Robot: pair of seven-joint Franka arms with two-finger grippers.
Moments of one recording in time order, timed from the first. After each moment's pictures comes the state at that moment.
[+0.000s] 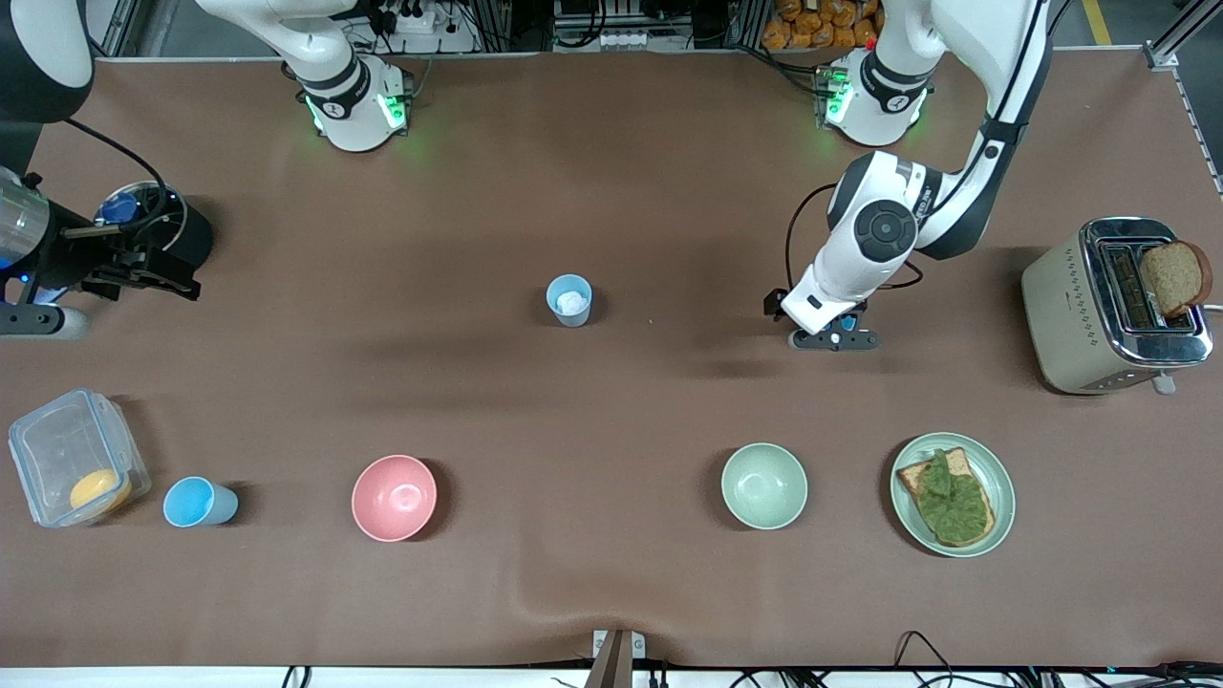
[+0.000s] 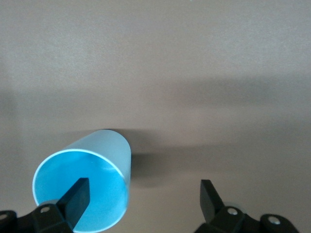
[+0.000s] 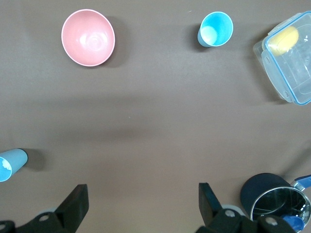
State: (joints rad) left arm -0.35 0.25 -0.08 -2.25 -0.02 2.42 -0.37; right arm 0.05 0.13 -0.03 -1.48 0.02 1.53 0.03
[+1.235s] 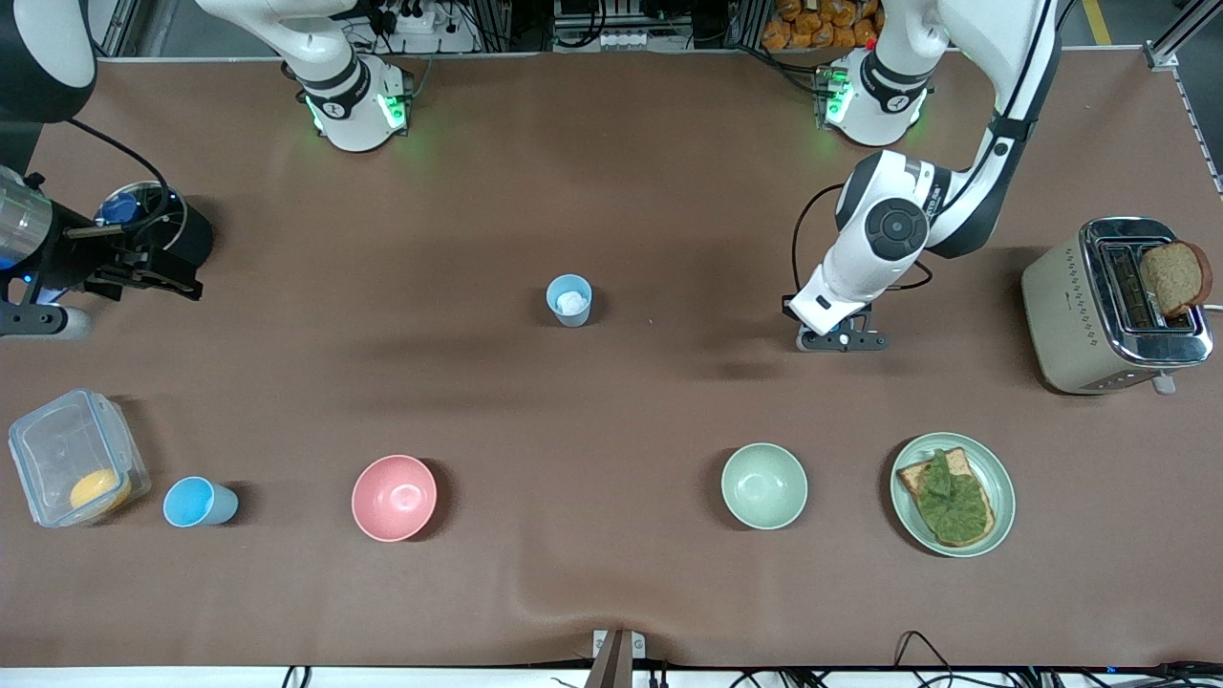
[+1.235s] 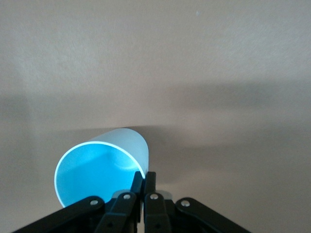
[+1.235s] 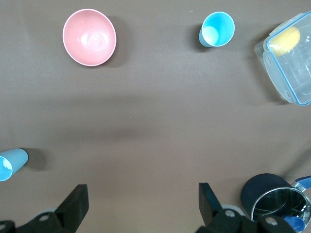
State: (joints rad) left arm -0.33 0.23 -0.07 -2.24 -0.02 2.43 -0.35; right arm 0.05 0.13 -0.03 -1.48 0.02 1.53 0.03
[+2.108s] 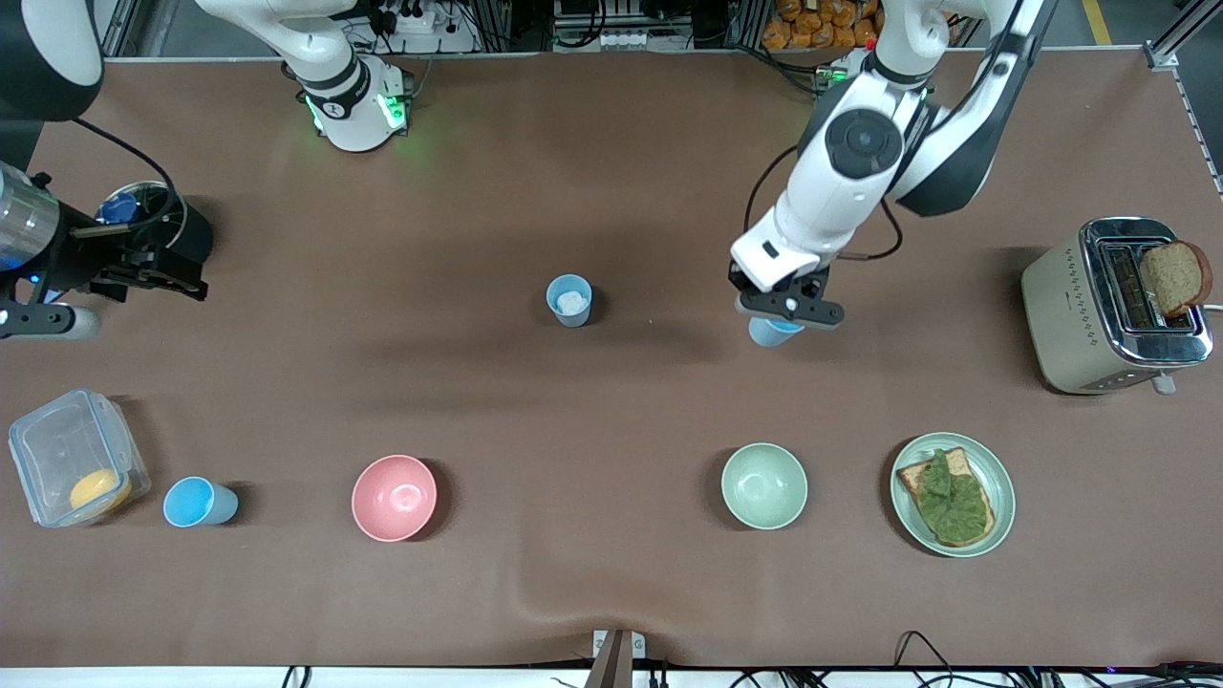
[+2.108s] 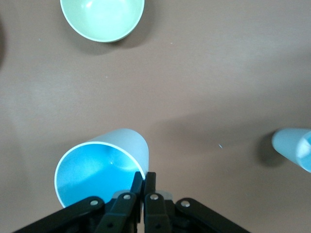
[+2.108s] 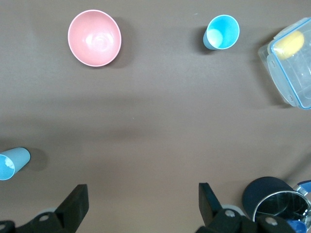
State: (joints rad) left arm -0.35 0.13 -0.23 -1.92 -0.02 2.09 -0.35; right arm 0.07 0.13 -0.02 -1.48 0.02 1.53 0.03
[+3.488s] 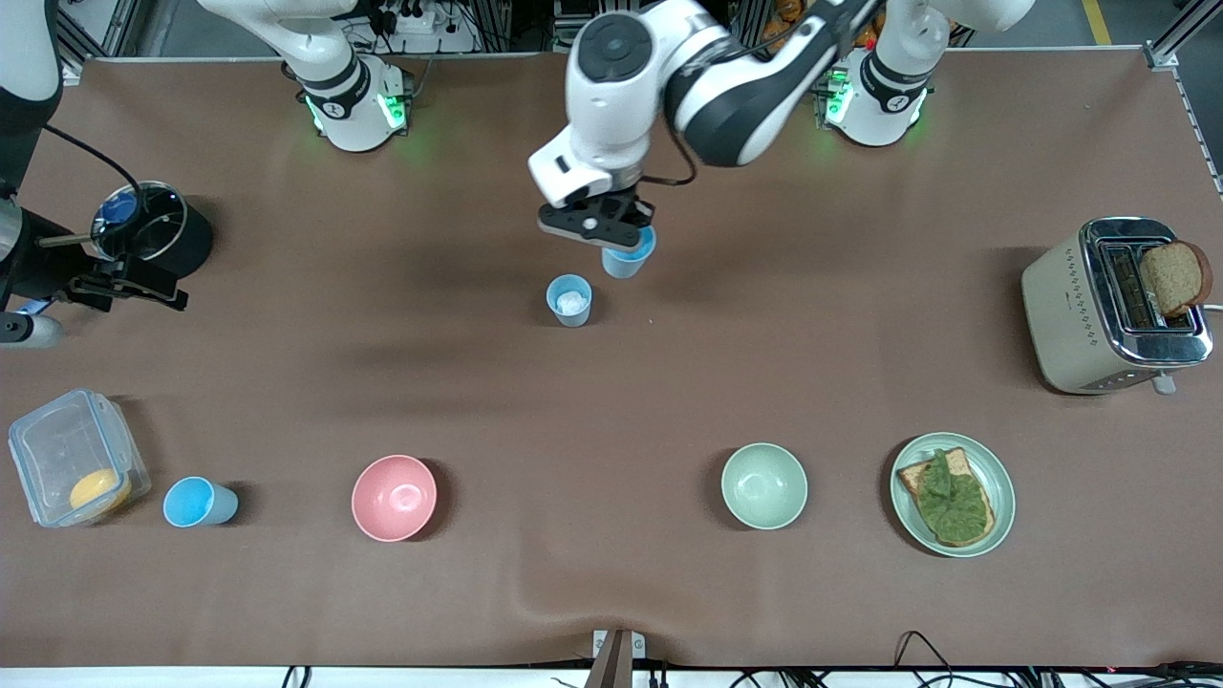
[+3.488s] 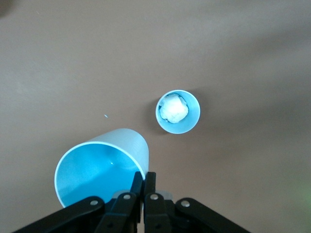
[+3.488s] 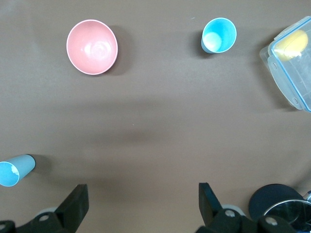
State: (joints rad) left arm -0.81 0.44 -0.15 -1.51 -0.02 1.95 -0.69; right arm 0.00 0.13 -0.04 -1.51 0.07 1.58 -0.02
